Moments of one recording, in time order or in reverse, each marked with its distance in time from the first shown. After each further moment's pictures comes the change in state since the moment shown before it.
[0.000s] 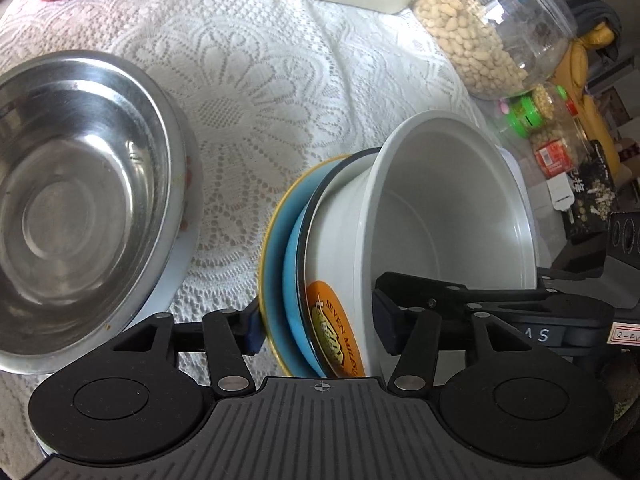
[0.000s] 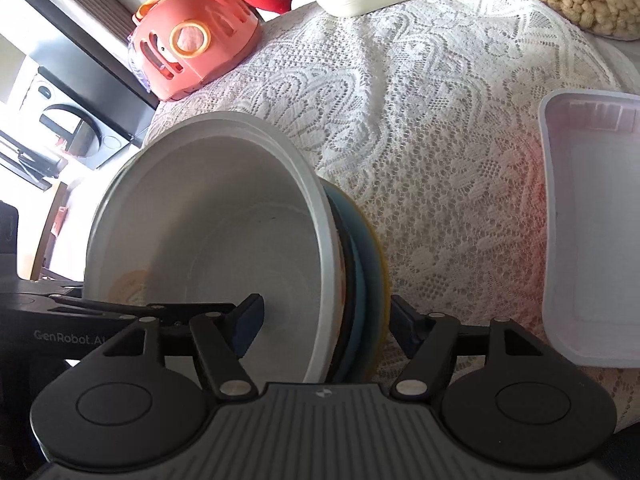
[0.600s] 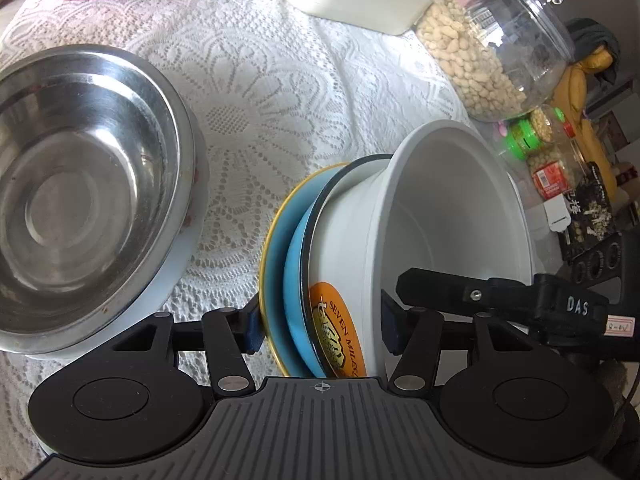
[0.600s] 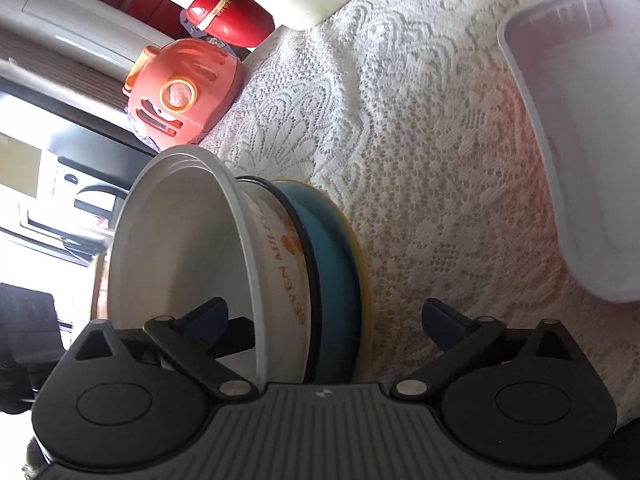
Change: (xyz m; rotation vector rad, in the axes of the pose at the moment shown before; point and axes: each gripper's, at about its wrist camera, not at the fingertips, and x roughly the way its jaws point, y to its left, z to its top) left arm -0.002 0.005 -0.010 -0.045 -0.071 -0.022; right arm 0.008 -0.041 -0.018 0.295 -0.037 0.252
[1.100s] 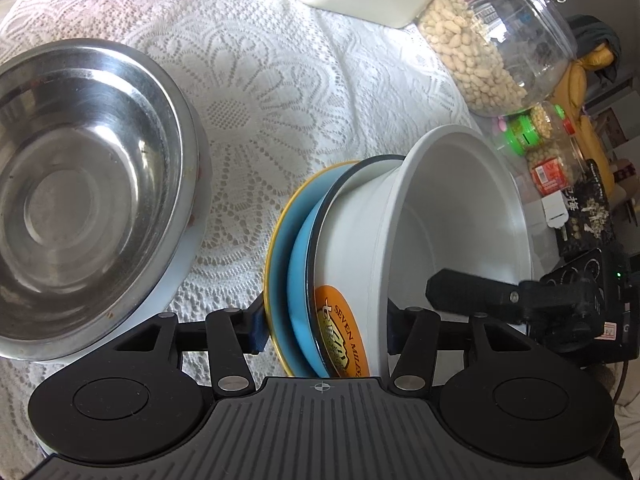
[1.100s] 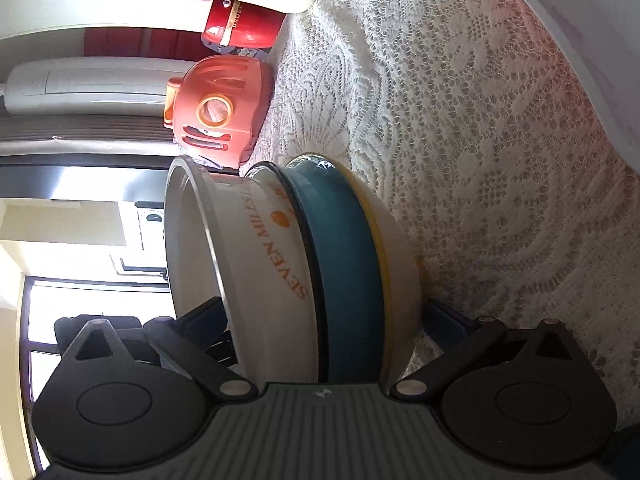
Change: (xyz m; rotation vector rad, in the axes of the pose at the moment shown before) left arm 0.001 0.004 0.005 -0.006 0.031 -0.009; right arm 0.015 -0.028 -0.009 0.199 0.054 0.298
